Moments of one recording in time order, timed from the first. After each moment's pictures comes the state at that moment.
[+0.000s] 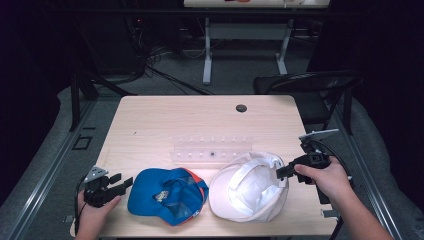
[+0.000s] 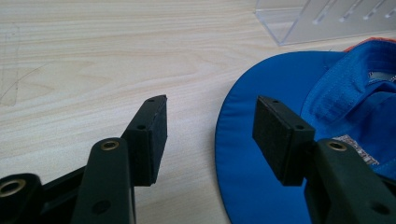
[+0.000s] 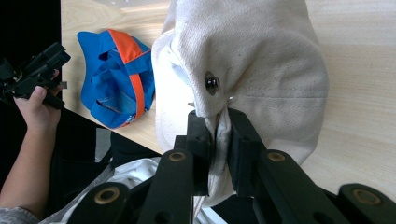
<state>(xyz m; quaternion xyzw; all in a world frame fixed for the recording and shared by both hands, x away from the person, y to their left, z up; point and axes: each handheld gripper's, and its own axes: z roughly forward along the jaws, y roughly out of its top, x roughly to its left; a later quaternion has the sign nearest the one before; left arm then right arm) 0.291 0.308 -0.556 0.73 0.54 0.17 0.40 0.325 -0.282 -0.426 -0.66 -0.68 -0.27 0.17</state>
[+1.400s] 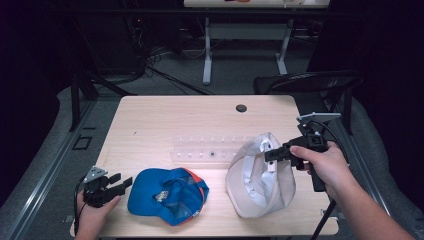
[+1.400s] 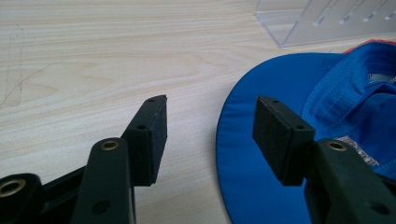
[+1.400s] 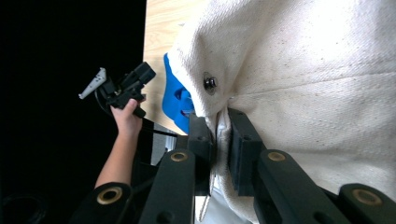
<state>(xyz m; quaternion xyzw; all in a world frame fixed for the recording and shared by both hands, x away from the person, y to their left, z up) 0.290 0.308 -0.556 0.72 0.54 0.18 0.40 0.326 -0.255 -0.364 -0.64 -0.65 -0.34 0.23</state>
